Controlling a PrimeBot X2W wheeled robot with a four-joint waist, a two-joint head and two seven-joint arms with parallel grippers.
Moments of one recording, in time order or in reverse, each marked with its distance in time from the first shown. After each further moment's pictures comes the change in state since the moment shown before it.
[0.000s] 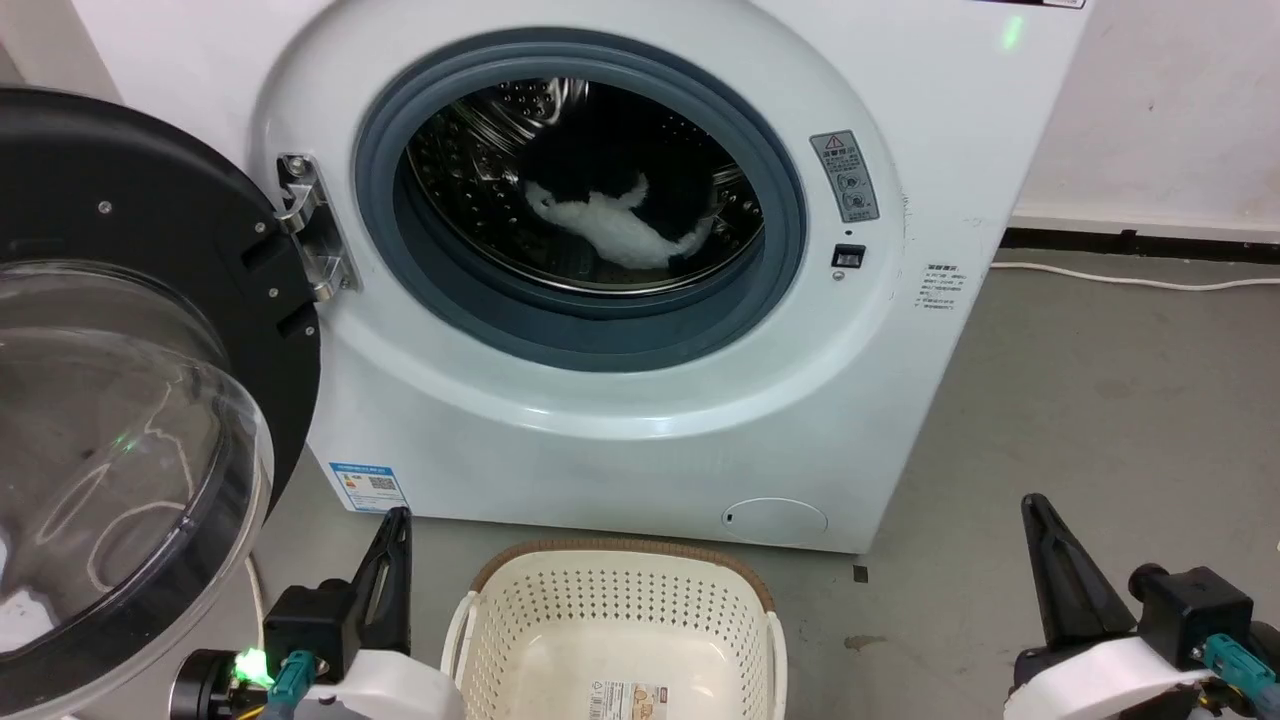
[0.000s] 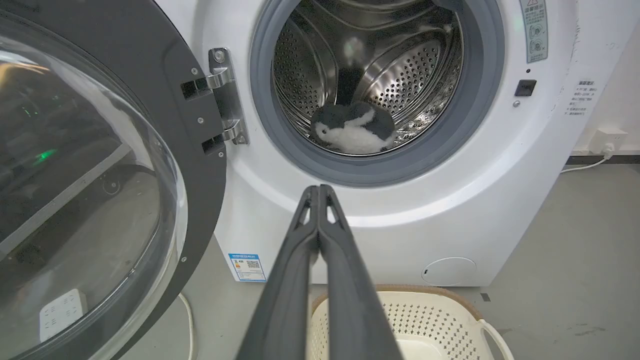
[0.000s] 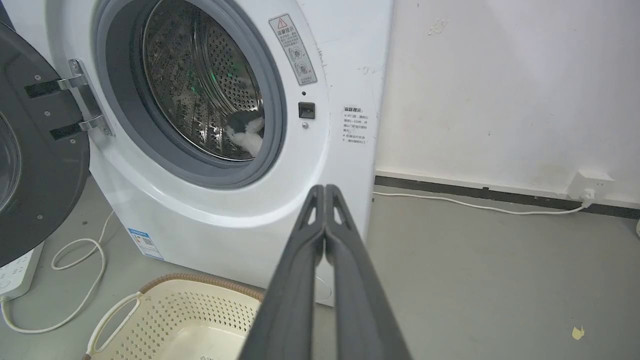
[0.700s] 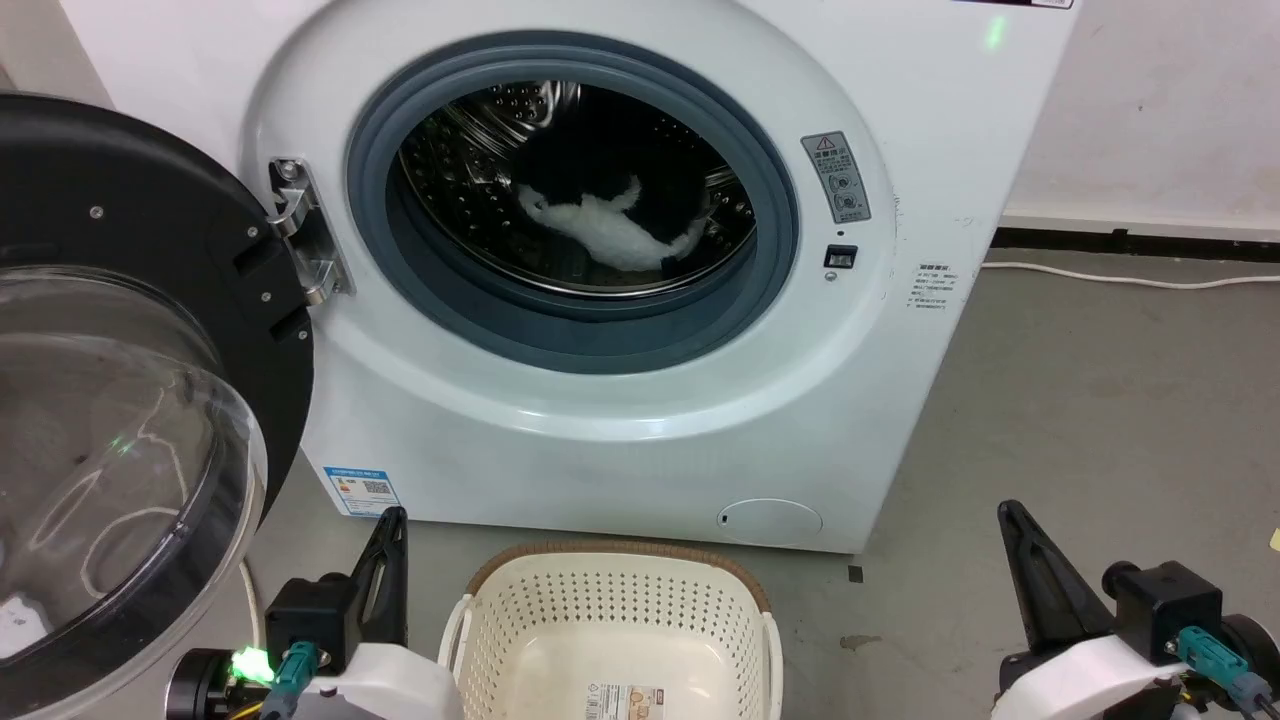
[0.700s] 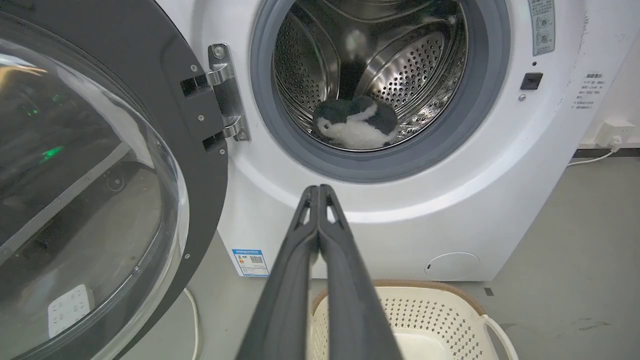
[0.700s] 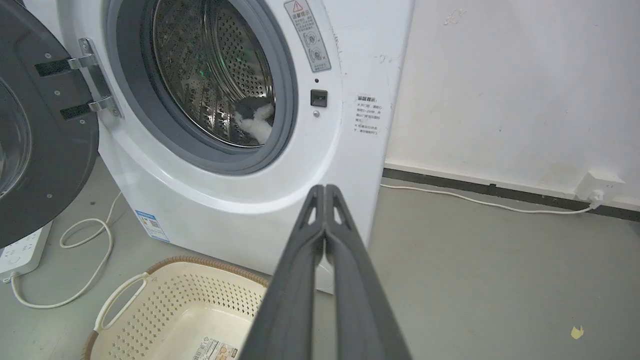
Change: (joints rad) left arm -0.001 -0.009 0.011 -0.014 0.019 0.008 0.043; right arm -0.001 0.000 0.021 -0.005 -0.026 0.000 0.044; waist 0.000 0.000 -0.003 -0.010
